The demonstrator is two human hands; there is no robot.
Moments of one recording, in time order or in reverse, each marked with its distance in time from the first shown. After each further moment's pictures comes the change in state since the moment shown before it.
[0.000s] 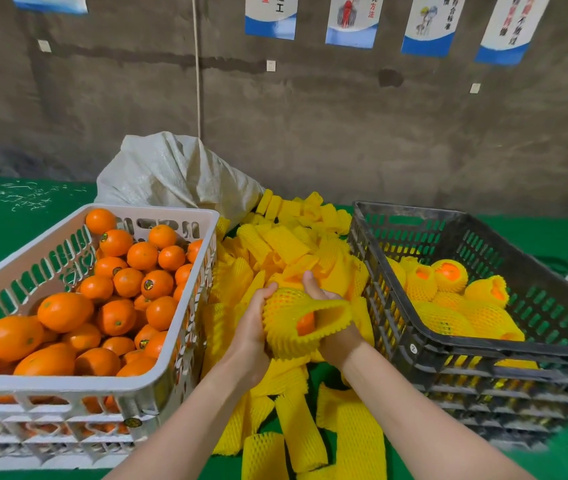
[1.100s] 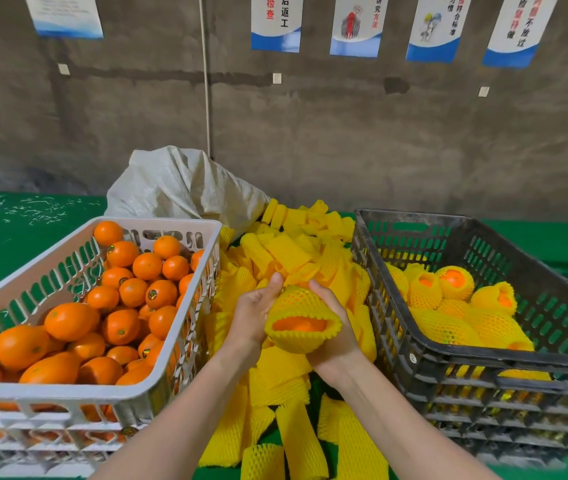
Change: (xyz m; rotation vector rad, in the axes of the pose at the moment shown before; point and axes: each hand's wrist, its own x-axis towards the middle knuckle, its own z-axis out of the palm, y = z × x) left_hand 0.021 0.008 0.006 0.350 -0.072 0.360; right_hand 0.007 0.013 -0.017 0.451 -0.245 0.052
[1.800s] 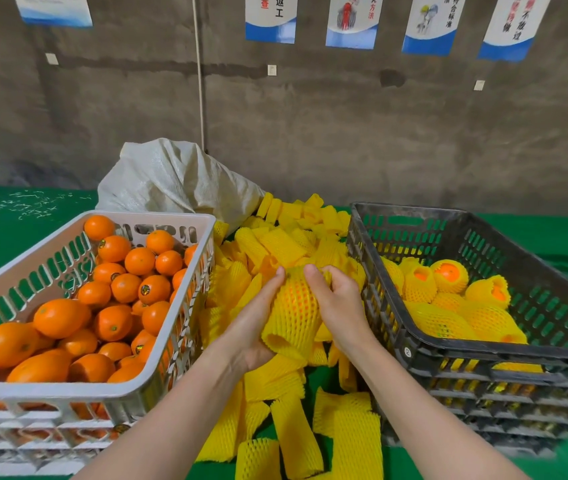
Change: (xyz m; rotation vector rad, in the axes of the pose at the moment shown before) left_hand -0.007 0.010 0.010 -0.423 -0.267 -0.500; right_hand 0.008 -0.021 -0.009 -0.733 0.086 -0.496
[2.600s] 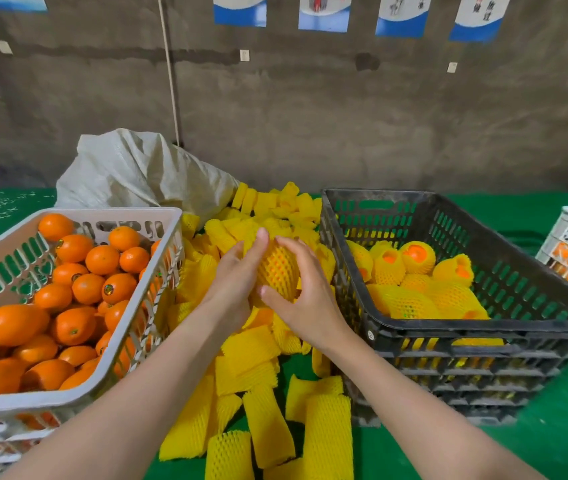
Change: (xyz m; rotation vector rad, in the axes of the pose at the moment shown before) left_hand 0.020 0.013 0.044 0.273 0.321 0.341; right_hand -0.013 0.000 -0.024 -0.332 -0.117 -0.190
